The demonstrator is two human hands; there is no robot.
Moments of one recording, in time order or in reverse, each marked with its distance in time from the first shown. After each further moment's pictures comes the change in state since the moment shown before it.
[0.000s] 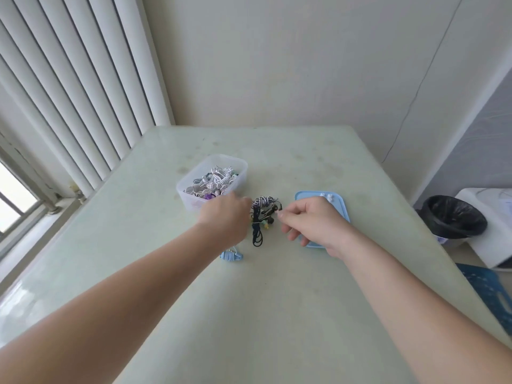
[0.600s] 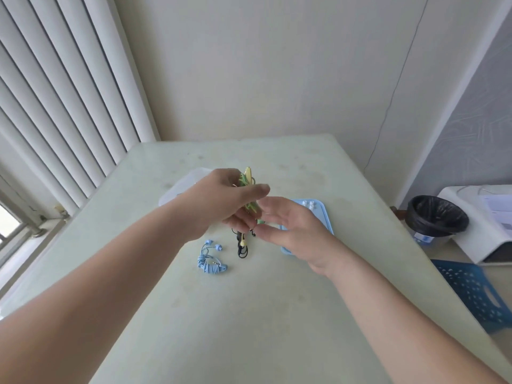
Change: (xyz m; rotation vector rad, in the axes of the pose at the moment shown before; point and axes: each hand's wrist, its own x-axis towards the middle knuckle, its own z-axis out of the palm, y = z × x) left_hand -0.029 0.012 -0.107 -1.304 -0.225 -0.071; right_hand -0.027 -0.001 -0.010 0.328 -0.150 -0.205
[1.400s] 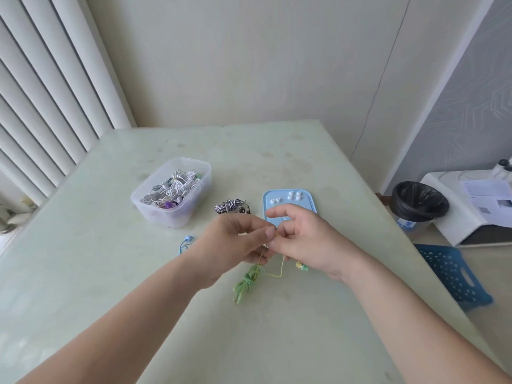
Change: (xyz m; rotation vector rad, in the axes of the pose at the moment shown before) left_hand 0.017 -0.078 0.066 -0.229 -0.198 0.088; right_hand -0.021 0.015 -0.033 -0.249 0.020 0.149
